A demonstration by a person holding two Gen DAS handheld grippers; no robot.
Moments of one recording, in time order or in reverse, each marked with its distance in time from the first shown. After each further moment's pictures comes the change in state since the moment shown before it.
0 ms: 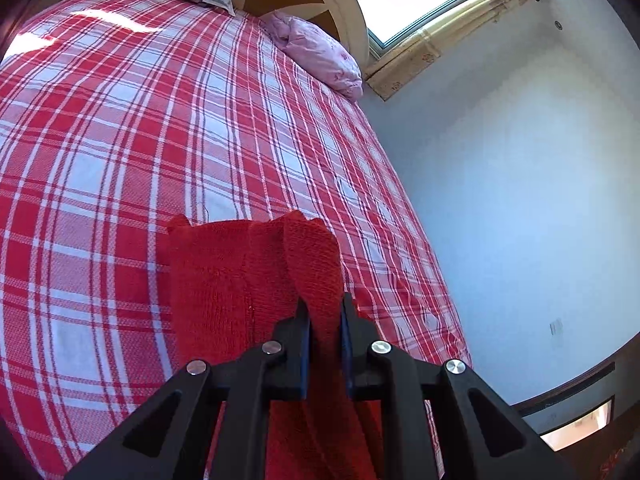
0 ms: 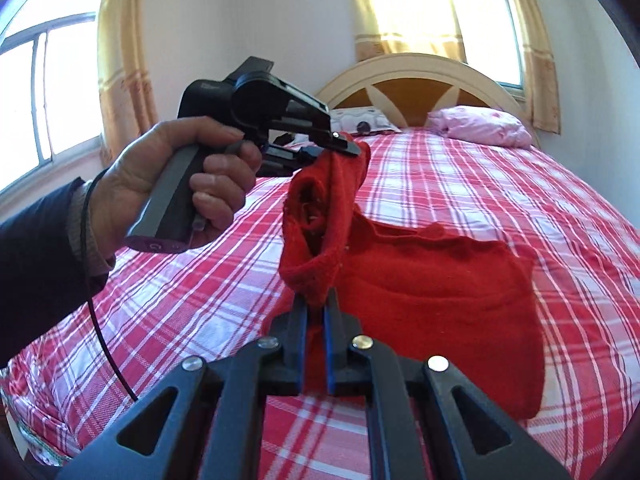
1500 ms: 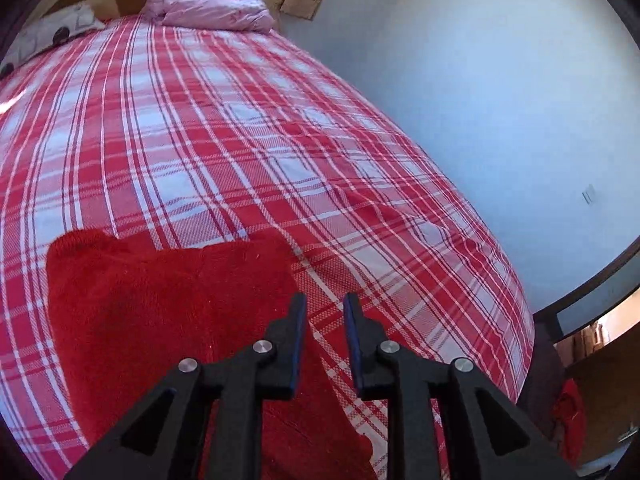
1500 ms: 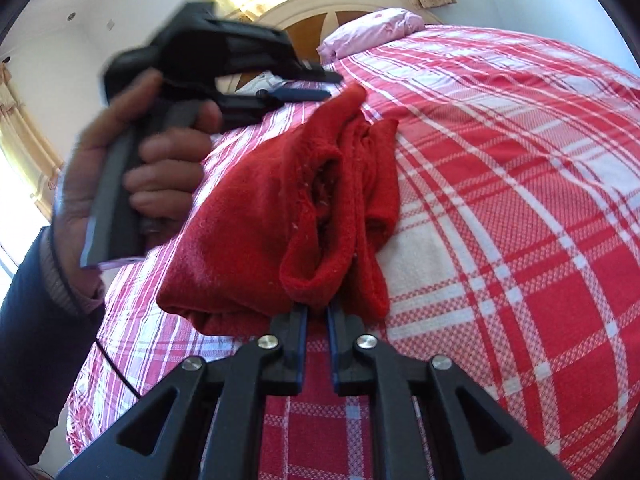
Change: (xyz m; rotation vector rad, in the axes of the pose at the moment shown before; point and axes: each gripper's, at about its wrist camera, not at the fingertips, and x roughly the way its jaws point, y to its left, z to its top) left arm 0.127 -0.149 -0.067 0.421 0.205 0.096; right arm -0.029 -0.136 -0.071 0.502 0.119 -0.019
